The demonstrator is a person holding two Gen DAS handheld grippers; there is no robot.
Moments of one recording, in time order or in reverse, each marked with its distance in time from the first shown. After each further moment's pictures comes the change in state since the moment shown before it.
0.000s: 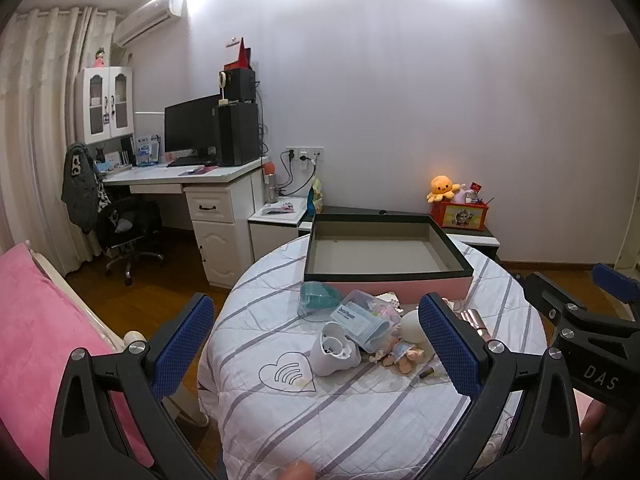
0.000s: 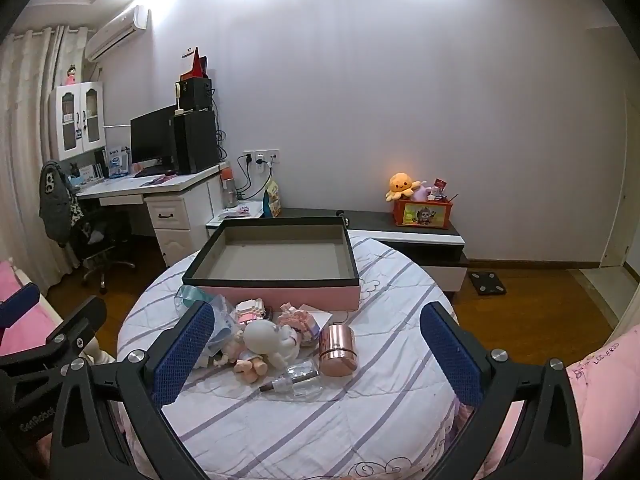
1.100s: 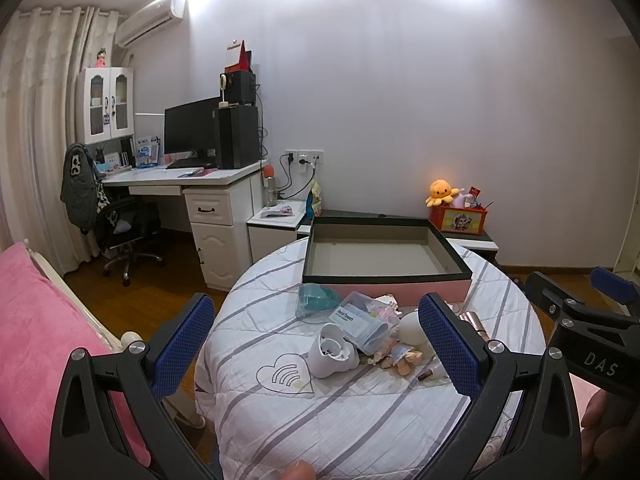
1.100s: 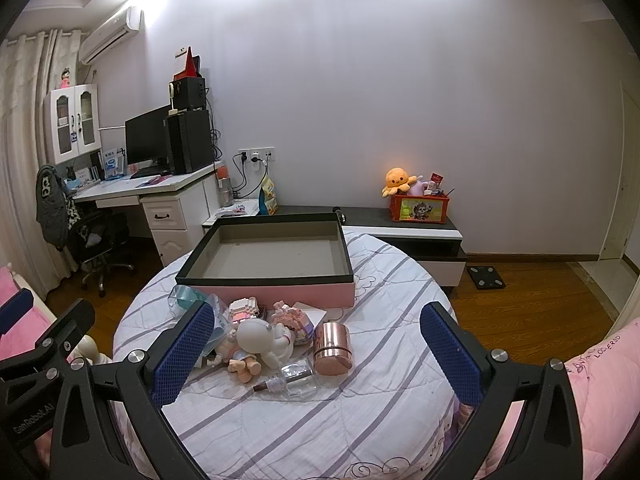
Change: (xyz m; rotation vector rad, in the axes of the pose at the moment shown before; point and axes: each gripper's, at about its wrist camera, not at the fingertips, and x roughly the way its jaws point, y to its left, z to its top) left arm 0.004 0.000 -0.005 -0.010 -0.014 -0.008; right arm 0.005 -0.007 -0.003 0.024 0.010 -0.009
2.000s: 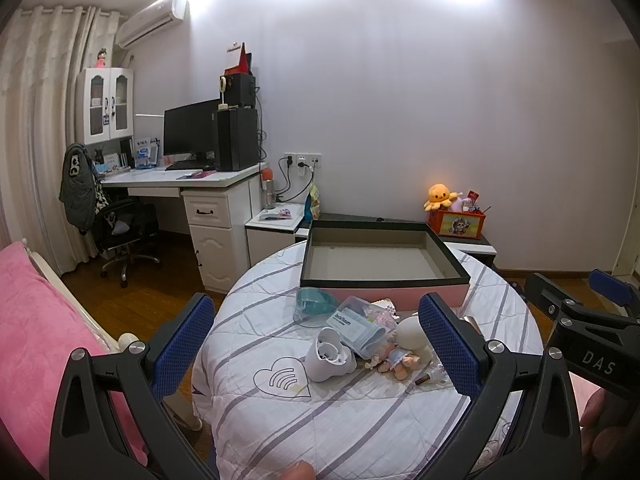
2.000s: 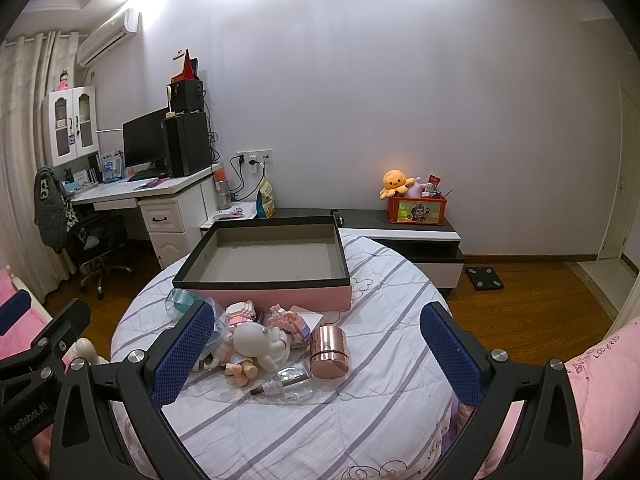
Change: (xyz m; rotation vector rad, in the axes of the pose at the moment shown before) left arm 0.000 -0.002 0.001 -0.003 -0.010 -0.006; right arm 0.003 -0.001 0.001 0.004 -0.005 -0.005
